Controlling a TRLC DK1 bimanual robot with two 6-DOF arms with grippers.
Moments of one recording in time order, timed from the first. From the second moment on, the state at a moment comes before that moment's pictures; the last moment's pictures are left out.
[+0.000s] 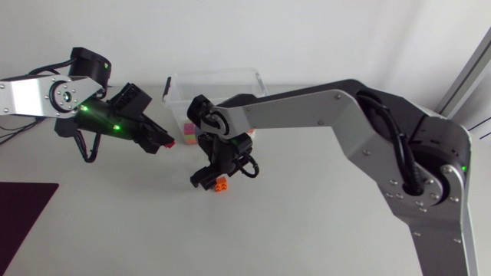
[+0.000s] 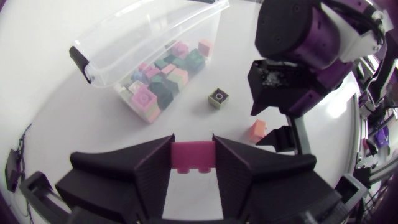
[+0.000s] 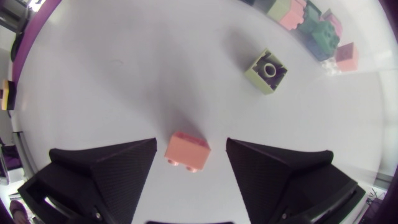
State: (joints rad) left arm -0.09 1.62 1.09 -0.42 0.45 0.60; right arm 0.78 2.31 1.77 -0.78 -0.01 0.08
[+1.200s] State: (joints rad) left arm -0.16 1.80 1.33 0.01 0.39 0.17; right arm 0.61 2.02 1.66 -0.71 0.03 0.08
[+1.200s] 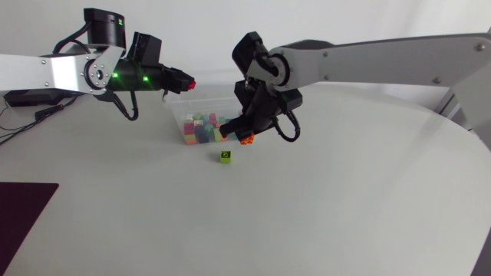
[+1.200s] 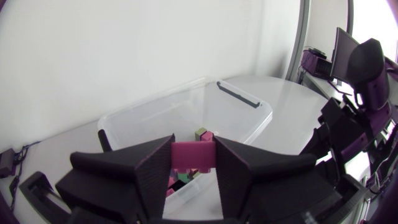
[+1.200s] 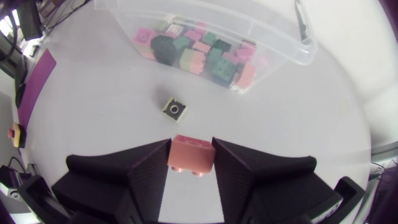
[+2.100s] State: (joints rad) left arm -0.22 1.89 1.41 0.08 0.27 0.11; right arm 0.55 1.98 1.79 -0.67 0.00 0.08
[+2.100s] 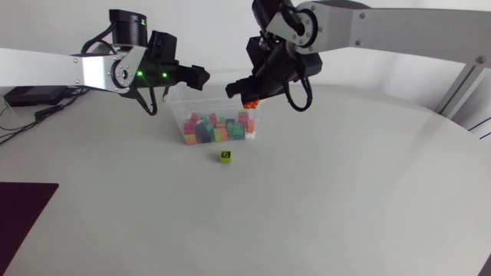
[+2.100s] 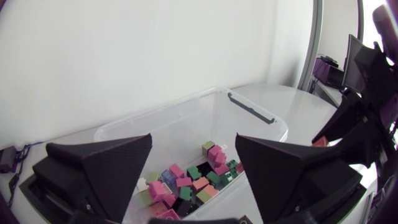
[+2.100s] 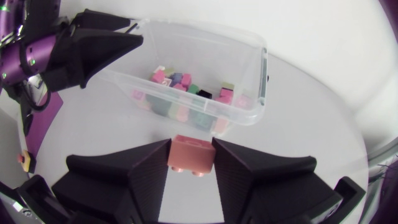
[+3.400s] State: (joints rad) left arm -0.21 1.42 0.91 -0.02 0.27 0.21; right arm 0.52 2.30 2.22 -0.55 0.01 0.07
